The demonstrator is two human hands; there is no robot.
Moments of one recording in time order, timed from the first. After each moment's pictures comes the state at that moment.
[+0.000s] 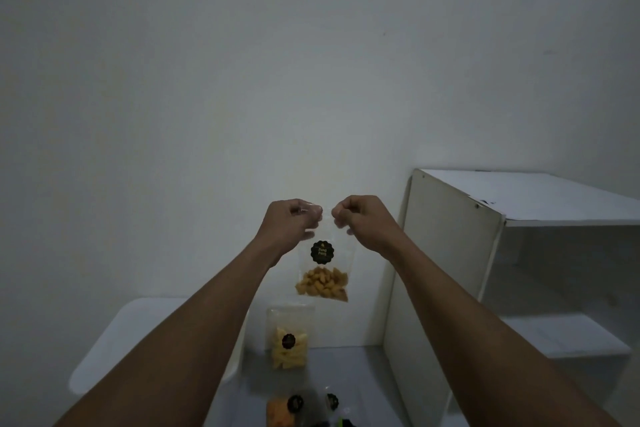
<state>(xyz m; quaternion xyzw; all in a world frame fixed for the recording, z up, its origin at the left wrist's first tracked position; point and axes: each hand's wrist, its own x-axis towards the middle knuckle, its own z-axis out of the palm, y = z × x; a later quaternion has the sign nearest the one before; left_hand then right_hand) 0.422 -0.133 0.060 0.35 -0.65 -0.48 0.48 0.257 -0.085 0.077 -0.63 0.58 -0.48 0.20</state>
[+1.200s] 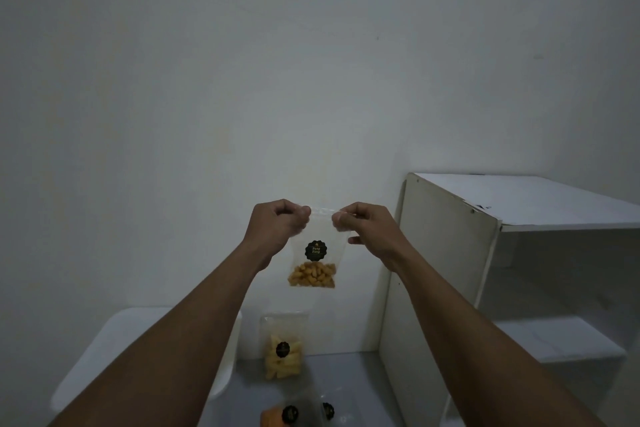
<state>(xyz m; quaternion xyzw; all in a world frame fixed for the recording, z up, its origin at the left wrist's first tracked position) 0.422 -0.152 0.060 0.34 -0.61 -0.49 0.53 0.235 -0.091 0.066 -0.58 0.55 -0.53 0.28</state>
